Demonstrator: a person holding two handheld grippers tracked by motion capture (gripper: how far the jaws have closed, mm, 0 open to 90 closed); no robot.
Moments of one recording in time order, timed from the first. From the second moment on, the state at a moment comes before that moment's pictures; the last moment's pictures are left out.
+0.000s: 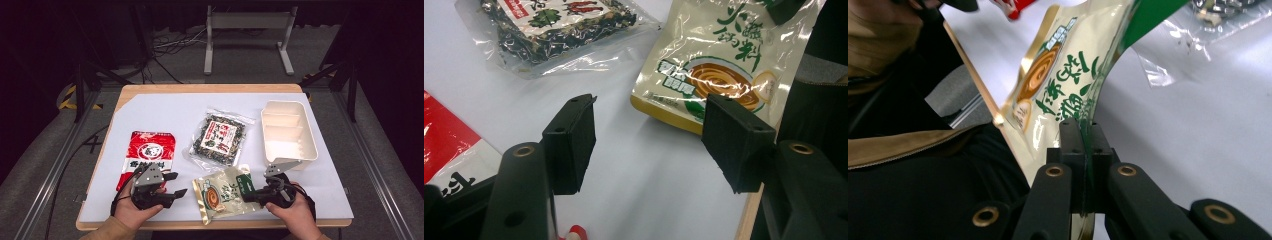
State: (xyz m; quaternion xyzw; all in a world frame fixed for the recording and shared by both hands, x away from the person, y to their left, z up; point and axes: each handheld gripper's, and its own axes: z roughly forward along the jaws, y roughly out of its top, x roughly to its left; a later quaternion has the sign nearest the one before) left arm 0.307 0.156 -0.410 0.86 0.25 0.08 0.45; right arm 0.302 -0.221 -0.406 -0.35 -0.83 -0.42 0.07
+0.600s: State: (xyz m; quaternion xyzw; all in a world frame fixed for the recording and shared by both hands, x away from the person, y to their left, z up) left arm 0.306 0.159 -0.407 0.85 0.25 0.09 0.45; right arm 0.300 -0.220 -0.364 -0.30 -0.86 -0.42 0.05
